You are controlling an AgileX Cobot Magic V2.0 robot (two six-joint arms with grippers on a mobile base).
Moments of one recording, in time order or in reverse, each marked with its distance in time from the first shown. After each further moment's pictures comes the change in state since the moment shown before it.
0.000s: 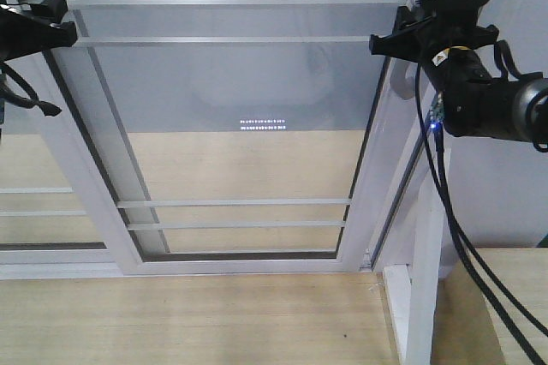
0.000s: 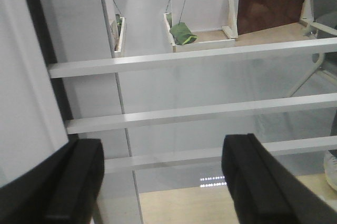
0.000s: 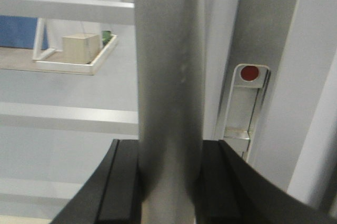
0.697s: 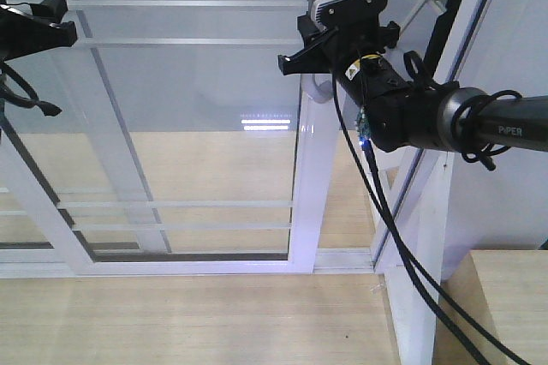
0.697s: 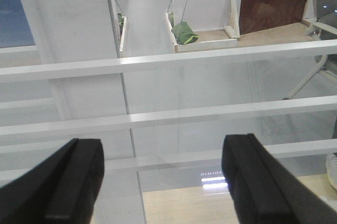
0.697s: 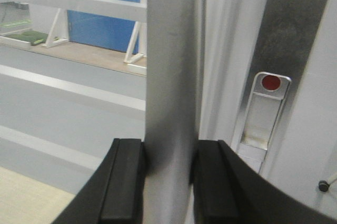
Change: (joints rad) left arm 0.000 0.000 0.000 -0.001 0.000 0.000; right arm 0.234 0.035 -0.050 -0.065 0.001 0.019
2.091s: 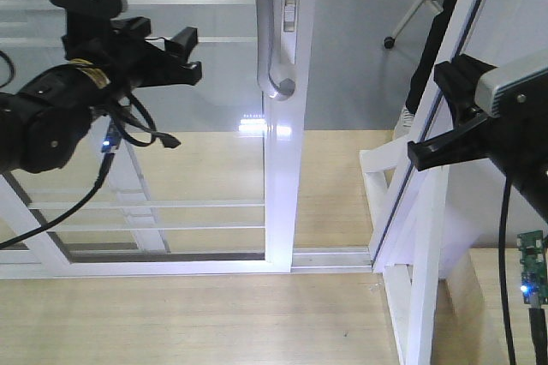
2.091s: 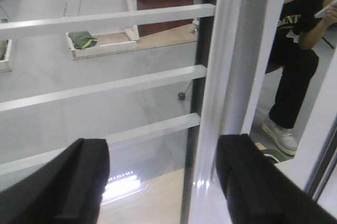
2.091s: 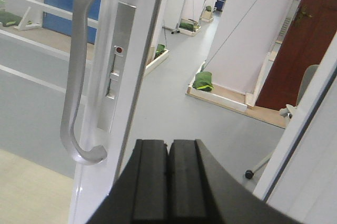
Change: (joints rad) left arm -0.319 0.237 -0.044 0.080 -0.206 -0.150; right arm -0.022 -0.963 0.691 0.280 0.237 -0.424
